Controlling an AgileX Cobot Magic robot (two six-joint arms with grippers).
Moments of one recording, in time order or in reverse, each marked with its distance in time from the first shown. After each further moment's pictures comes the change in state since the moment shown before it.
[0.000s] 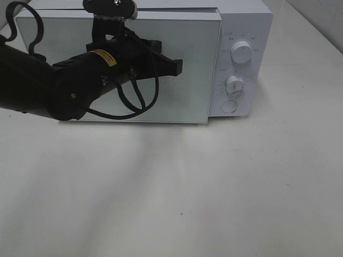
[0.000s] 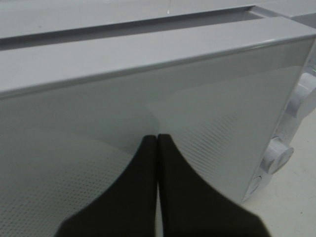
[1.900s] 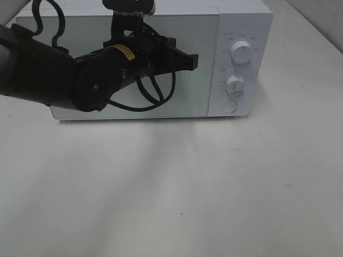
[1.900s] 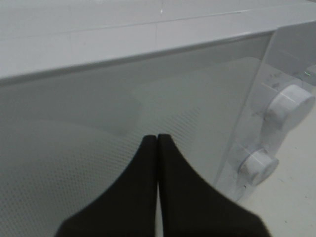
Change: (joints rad) left arm -0.040 0.045 -0.087 -0.041 0.050 0.008; right arm 0.000 0.000 0.000 0.006 -0.001 0.000
